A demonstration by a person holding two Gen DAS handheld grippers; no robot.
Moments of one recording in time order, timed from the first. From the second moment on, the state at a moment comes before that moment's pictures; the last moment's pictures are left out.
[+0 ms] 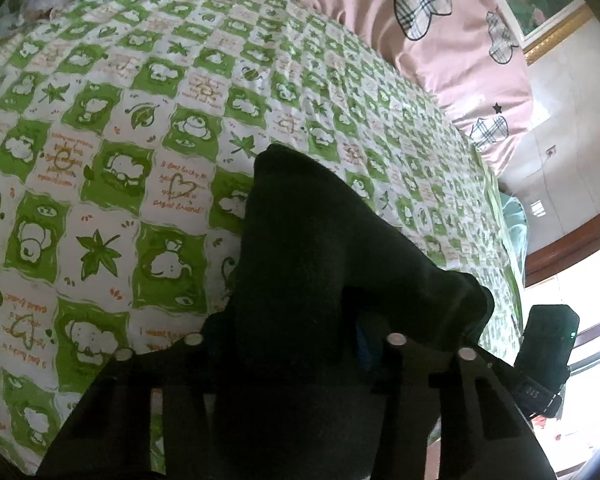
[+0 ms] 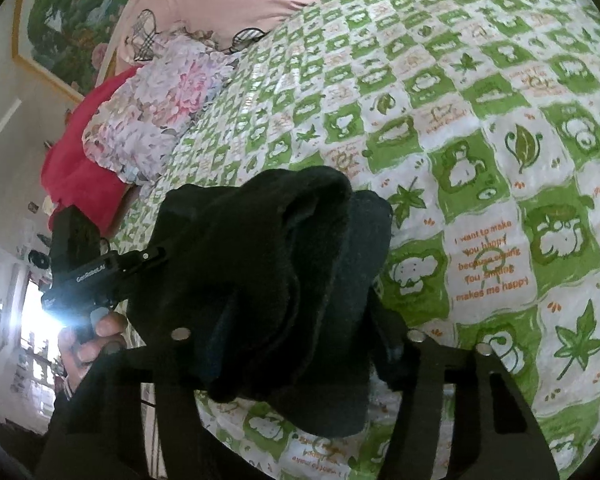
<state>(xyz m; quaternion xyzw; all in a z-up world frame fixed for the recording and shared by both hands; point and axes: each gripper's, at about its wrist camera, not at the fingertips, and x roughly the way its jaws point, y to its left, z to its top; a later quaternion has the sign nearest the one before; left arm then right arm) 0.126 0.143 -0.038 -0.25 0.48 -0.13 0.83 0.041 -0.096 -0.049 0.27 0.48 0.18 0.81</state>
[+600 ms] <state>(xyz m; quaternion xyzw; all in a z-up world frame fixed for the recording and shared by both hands) 0.107 0.164 0.026 -0.24 0.42 -0.12 0.87 0.070 -0.080 -0.002 0.23 0.45 0.23 0.83</state>
